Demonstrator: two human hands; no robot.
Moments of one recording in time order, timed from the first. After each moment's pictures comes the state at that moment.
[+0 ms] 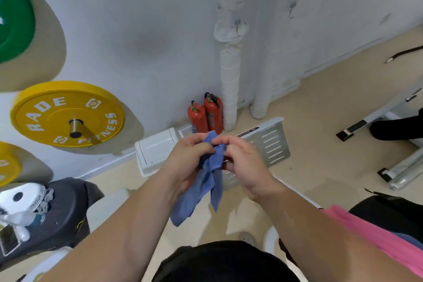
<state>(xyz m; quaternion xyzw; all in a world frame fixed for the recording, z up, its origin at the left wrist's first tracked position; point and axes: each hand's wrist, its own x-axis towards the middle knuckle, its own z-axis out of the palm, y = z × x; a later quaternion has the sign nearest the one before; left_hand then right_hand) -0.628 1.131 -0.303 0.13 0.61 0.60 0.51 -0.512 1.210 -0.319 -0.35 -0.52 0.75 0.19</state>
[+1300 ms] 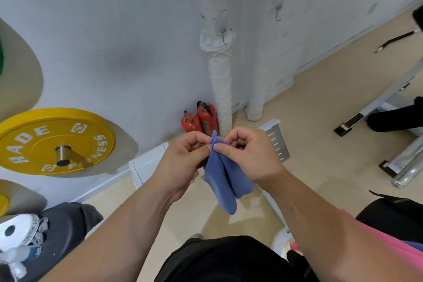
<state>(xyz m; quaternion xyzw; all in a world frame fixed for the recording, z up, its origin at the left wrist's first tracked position) -0.664 1.185 -0.290 0.25 0.62 0.59 0.46 -0.527 1.289 -0.300 -0.30 -0.64 0.66 0.26</state>
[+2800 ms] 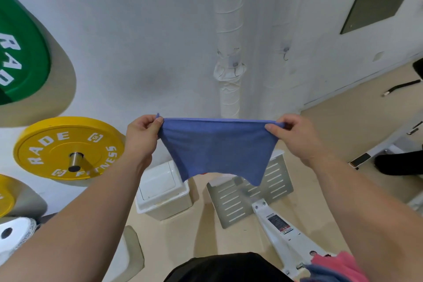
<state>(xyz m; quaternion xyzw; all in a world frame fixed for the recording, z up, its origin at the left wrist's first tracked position) -0.769 1.193 -0.274 0.15 0.74 0.63 0.17 -0.487 1.415 -0.291 -0.36 -0.74 0.49 0.30</state>
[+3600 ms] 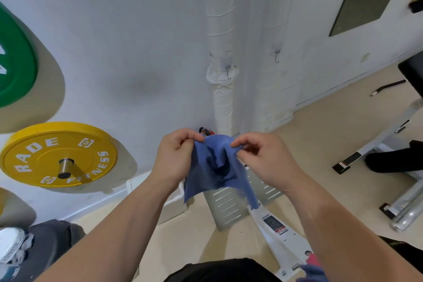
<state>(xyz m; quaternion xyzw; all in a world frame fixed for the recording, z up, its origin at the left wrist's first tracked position) -0.669 1.206 -0.253 0.28 0.75 0.56 0.23 -0.496 1.328 -0.258 -0.28 -0.80 0.48 0.26</state>
